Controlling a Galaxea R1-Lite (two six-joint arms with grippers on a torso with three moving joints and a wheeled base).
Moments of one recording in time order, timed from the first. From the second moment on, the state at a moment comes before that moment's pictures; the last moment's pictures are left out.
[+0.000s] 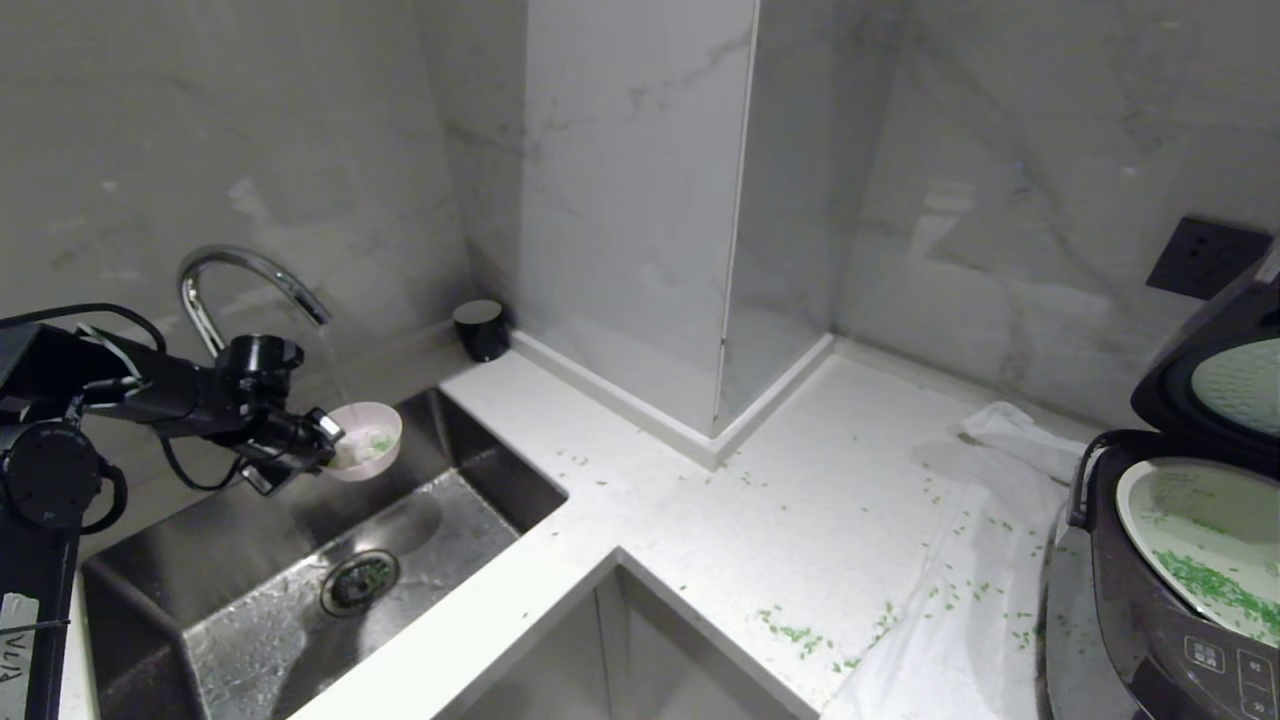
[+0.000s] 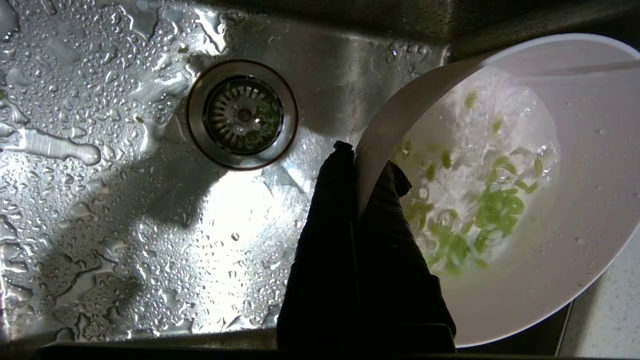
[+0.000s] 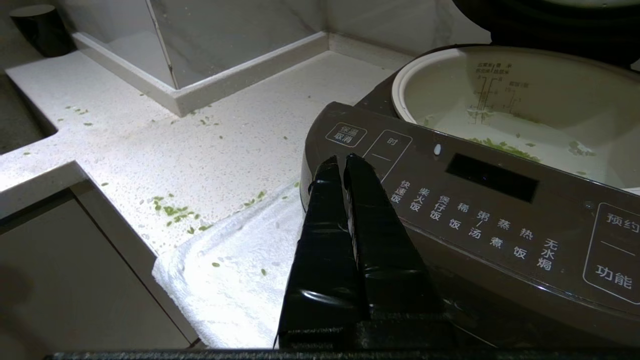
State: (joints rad) left arm 0.22 2.45 -1.73 0.17 0.03 -0.70; right arm 0.00 0.00 0.00 0.00 0.00 0.00
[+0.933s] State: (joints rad) left arm 0.22 2.46 -1.76 0.30 0.01 -0.71; right arm 0.00 0.00 0.00 0.00 0.00 0.00
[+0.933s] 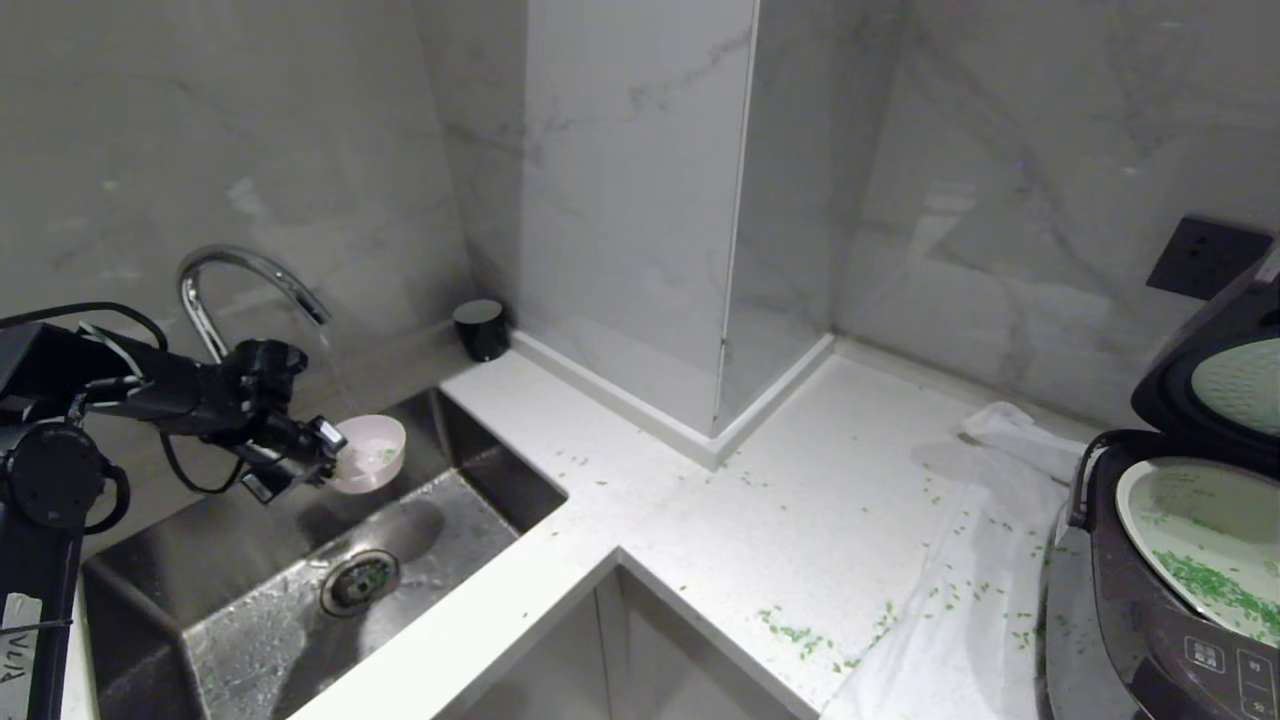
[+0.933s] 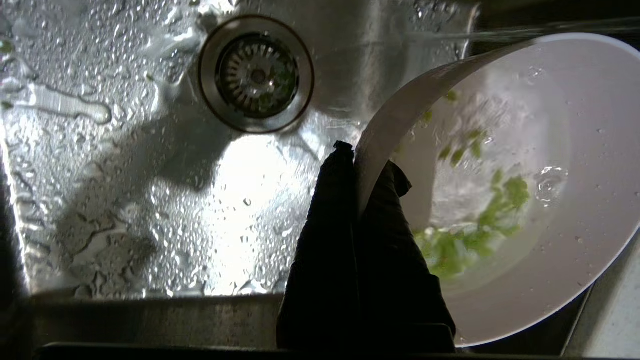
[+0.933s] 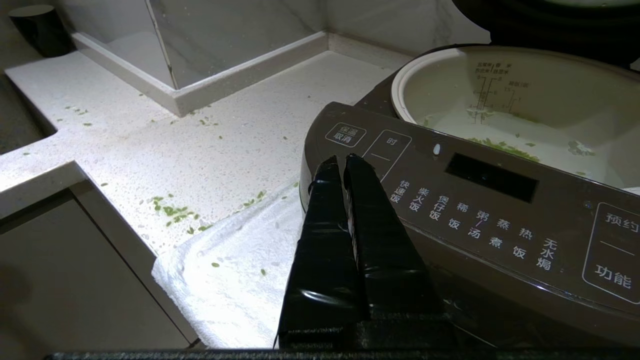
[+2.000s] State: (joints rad) left arm 0.23 2.52 -1.95 0.43 0.01 -0.76; right arm 0.00 0.00 0.00 0.00 0.00 0.00
